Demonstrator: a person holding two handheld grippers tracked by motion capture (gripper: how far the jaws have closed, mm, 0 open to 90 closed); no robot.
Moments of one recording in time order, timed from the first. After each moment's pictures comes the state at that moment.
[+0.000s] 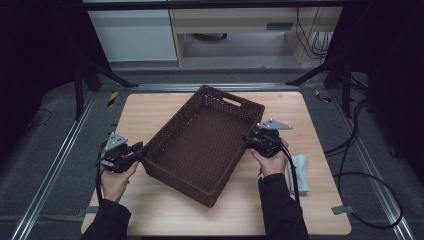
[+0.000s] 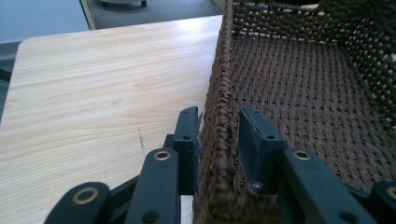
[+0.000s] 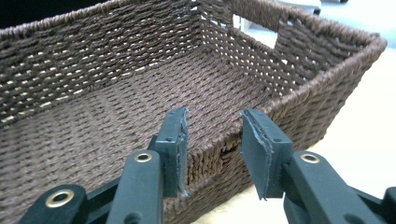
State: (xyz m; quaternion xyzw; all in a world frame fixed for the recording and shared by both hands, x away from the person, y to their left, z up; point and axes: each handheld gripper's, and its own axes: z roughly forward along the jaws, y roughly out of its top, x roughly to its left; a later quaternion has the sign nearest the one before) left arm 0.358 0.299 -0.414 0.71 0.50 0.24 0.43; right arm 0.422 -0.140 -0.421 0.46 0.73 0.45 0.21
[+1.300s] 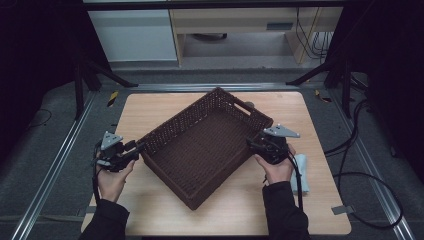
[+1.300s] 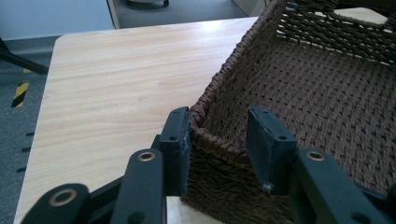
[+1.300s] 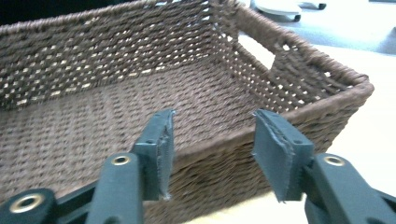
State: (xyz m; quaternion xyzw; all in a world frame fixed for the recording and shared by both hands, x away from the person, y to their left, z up) left arm 0.366 0.304 -0.411 0.70 0.53 0.26 0.41; right arm 0.402 -0.154 -0.418 0.48 0.71 0.45 0.24
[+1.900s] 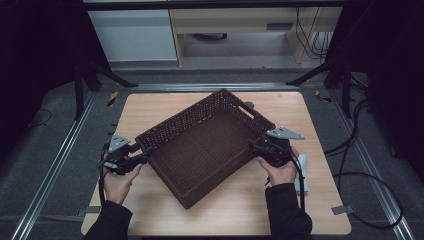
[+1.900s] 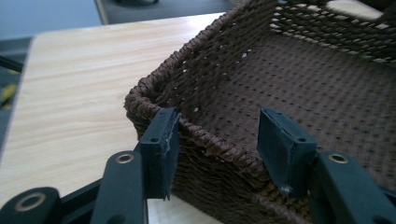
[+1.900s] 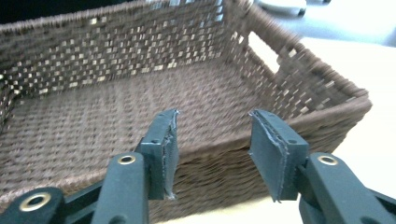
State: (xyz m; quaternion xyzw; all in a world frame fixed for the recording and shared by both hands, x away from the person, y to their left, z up) left arm 0.358 0.284 -0.413 0.71 0.51 0.26 0.41; right arm 0.388 -0.161 -0.410 0.48 0.72 0.46 0.23
